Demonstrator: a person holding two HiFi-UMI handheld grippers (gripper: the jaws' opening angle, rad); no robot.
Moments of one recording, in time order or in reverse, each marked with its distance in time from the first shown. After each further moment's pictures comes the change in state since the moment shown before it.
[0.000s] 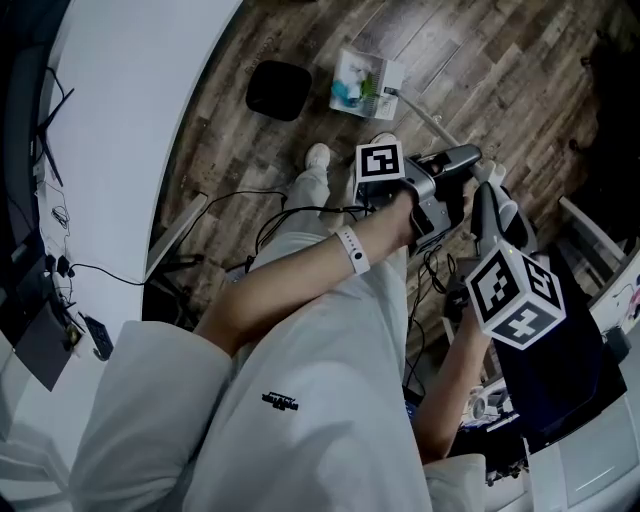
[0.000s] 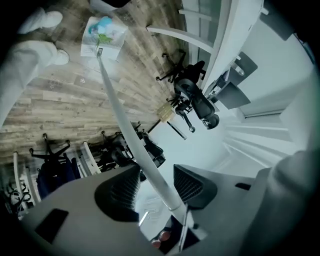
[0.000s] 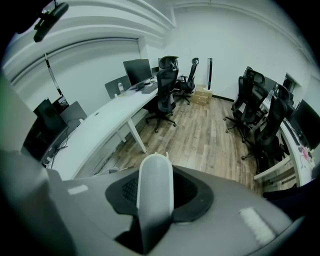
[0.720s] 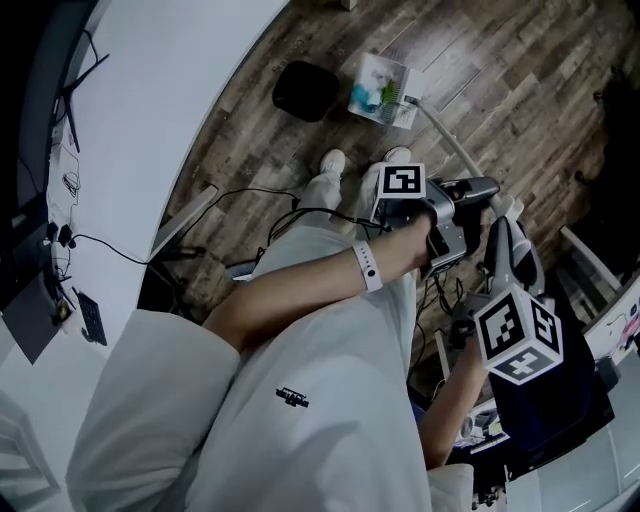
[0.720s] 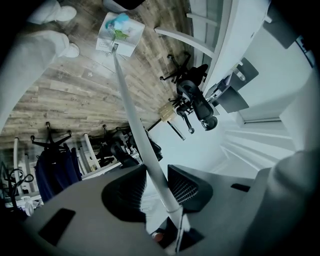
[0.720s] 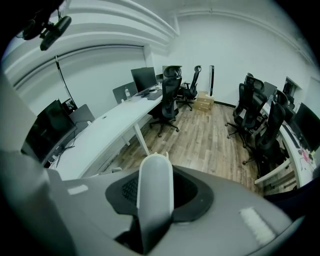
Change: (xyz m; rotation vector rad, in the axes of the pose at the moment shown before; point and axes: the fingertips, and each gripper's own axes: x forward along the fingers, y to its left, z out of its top) left arm -0.027 -0.007 -0.051 -0.072 0.018 -0.012; right arm -0.061 0.014 -0.011 -0.018 -0.072 0.022
